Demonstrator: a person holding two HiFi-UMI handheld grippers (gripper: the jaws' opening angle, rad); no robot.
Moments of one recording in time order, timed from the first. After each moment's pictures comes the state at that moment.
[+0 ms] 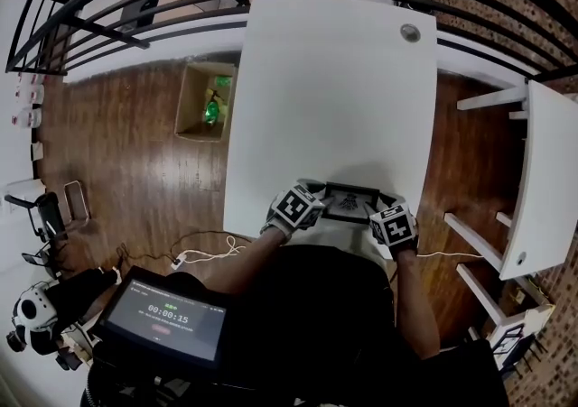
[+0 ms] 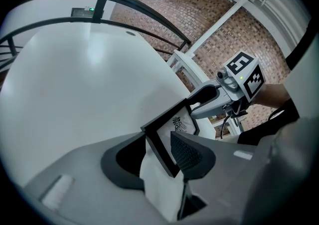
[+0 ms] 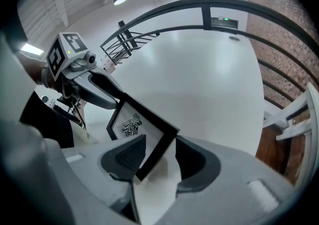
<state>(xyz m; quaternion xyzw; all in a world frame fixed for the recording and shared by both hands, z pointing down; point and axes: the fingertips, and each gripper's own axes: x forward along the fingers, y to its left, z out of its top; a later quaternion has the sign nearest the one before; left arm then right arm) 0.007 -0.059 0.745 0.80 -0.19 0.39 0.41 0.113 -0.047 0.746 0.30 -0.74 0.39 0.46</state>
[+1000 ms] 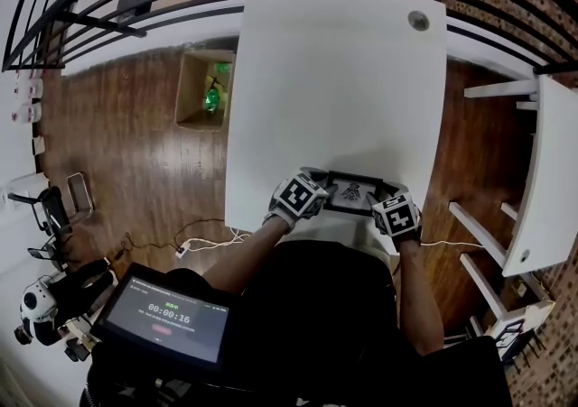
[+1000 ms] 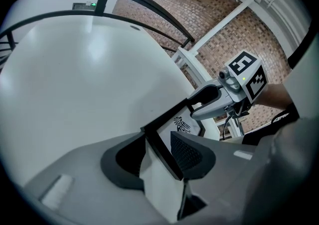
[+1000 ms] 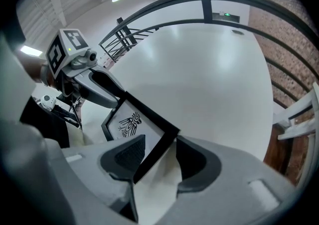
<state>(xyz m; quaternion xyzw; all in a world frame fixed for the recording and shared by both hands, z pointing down) 0.005 -0.075 0.761 0.79 -0.18 0.41 0.43 0.109 -0.061 0.763 0.28 -0.73 0.41 0.47</state>
